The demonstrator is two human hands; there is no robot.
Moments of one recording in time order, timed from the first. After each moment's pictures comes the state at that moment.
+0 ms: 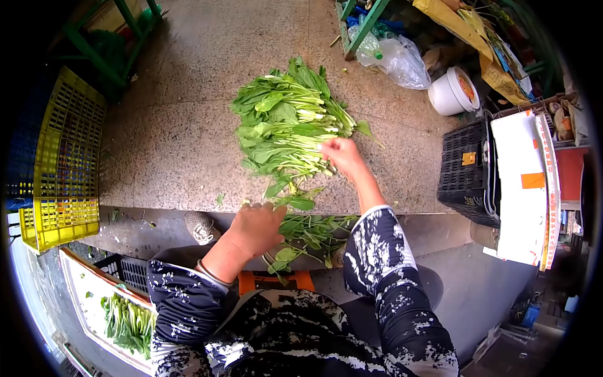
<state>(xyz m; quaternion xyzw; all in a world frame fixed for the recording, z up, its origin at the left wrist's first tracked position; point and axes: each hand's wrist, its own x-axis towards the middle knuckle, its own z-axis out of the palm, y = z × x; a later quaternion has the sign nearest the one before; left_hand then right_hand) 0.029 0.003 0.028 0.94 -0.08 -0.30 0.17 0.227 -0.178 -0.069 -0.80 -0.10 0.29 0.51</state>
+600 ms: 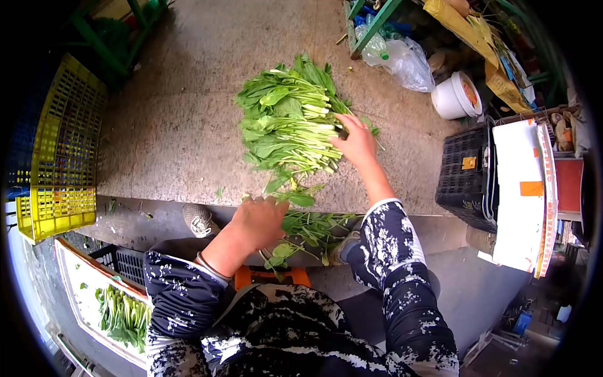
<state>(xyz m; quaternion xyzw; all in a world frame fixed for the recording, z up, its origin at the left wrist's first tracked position) 0.032 0.002 0.029 0.93 -0.07 -0.30 0.17 0.238 -0.176 -0.043 -0.95 -0.23 0.02 0.21</state>
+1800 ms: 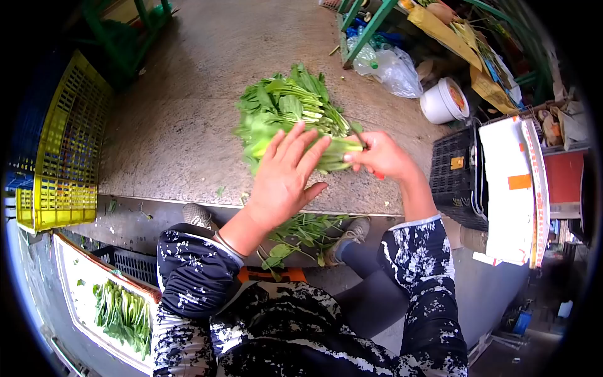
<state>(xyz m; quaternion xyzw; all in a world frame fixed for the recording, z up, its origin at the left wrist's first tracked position) 0.057 -0.014 0.077 0.93 -0.10 0.24 0.27 0.193 -0.189 0.122 -0.84 -0.18 0.40 0.32</state>
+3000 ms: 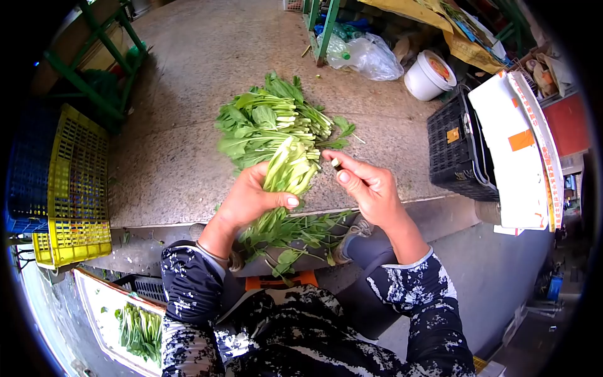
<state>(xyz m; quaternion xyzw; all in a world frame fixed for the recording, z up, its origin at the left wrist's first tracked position) 0.057 -0.019 0.073 0.57 0.00 -0.13 0.81 0.104 -0.236 0.128 -0.76 -0.26 0.16 0.58</state>
